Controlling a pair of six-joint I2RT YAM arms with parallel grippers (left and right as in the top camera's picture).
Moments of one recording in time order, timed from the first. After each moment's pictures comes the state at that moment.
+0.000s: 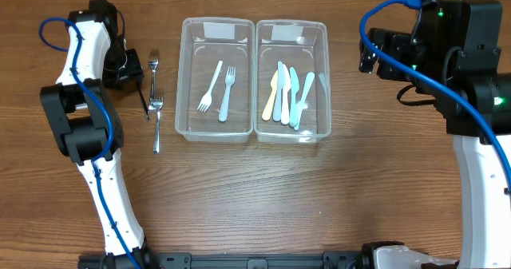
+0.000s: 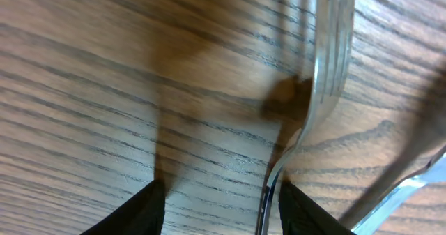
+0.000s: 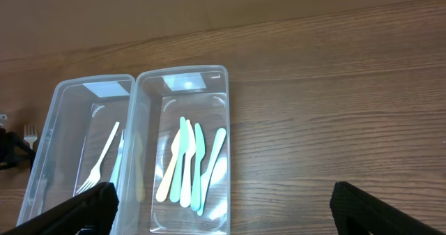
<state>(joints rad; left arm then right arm) 0.18 2.47 2.11 -1.22 0.00 -0.25 0.10 1.42 1.83 -1.18 -0.04 0.20</state>
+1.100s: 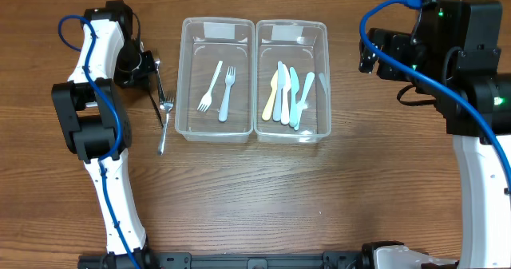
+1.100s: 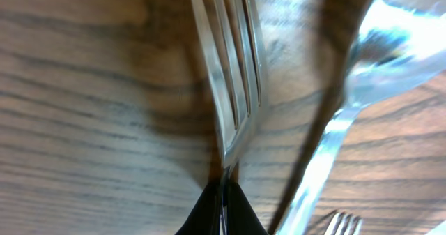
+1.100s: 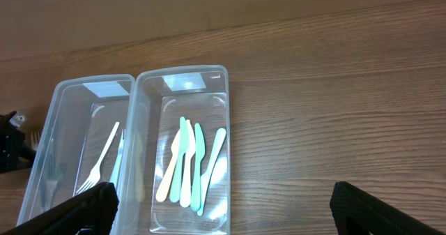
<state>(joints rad) 0.12 2.48 2.12 -1.29 0.08 -0.23 0.10 1.42 1.83 -1.18 -0.04 0.20</state>
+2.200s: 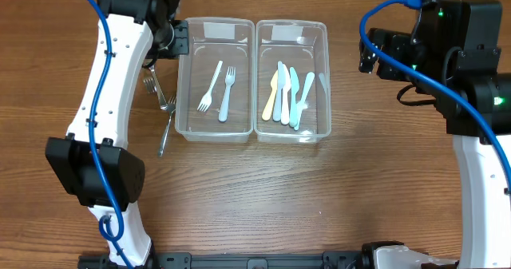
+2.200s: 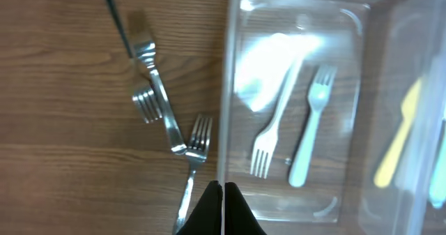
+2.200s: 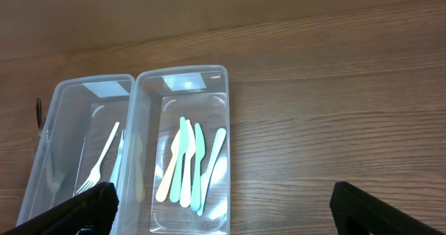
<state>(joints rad) -0.15 2.01 2.11 -1.35 -0.05 -0.23 0.10 1.42 1.83 -1.18 -0.04 0.20</state>
